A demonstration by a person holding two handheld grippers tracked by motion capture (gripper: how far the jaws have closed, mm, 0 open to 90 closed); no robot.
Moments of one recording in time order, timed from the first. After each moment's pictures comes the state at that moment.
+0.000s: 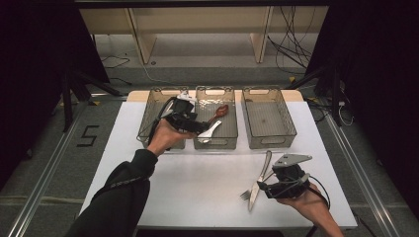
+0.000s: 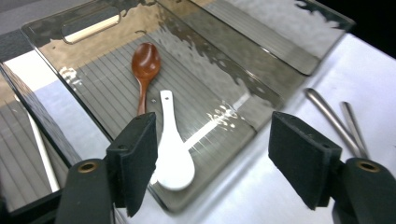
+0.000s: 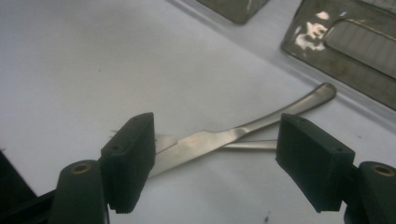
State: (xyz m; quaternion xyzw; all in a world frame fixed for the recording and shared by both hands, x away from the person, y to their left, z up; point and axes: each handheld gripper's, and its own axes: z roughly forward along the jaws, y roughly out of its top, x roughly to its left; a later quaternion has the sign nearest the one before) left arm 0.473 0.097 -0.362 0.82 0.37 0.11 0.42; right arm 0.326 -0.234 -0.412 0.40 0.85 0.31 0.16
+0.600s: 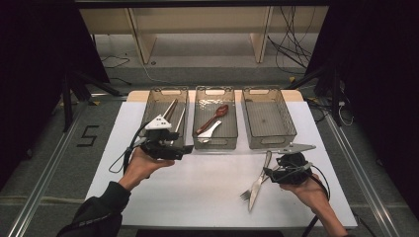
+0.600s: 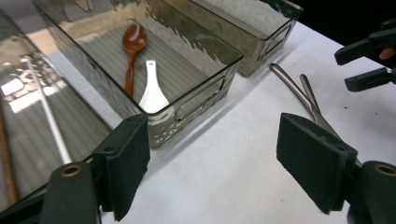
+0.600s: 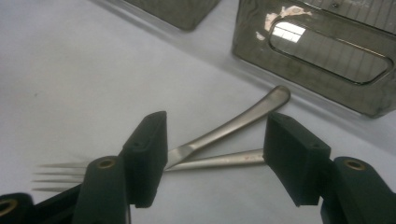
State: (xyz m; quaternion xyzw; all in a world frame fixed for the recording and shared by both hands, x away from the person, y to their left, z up) left arm 0.393 0.151 -0.378 0.80 0.36 0.12 0.46; right arm 0.361 -0.251 -0.423 0.44 0.82 0.31 0.17
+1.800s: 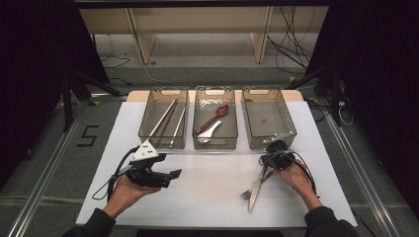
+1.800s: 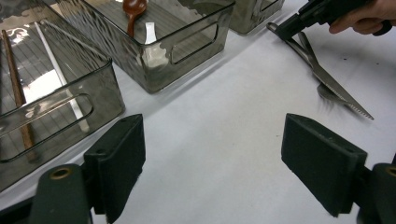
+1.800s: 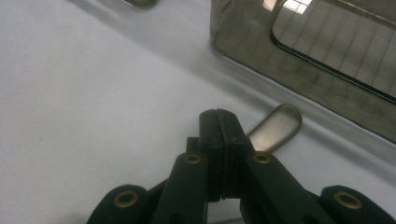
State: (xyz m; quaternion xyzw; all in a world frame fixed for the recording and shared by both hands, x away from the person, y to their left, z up) left arm 0.345 0.173 -0.406 0.82 0.35 0.14 0.44; right arm 0.429 -0.235 -0.467 0.45 0.84 0.25 0.14
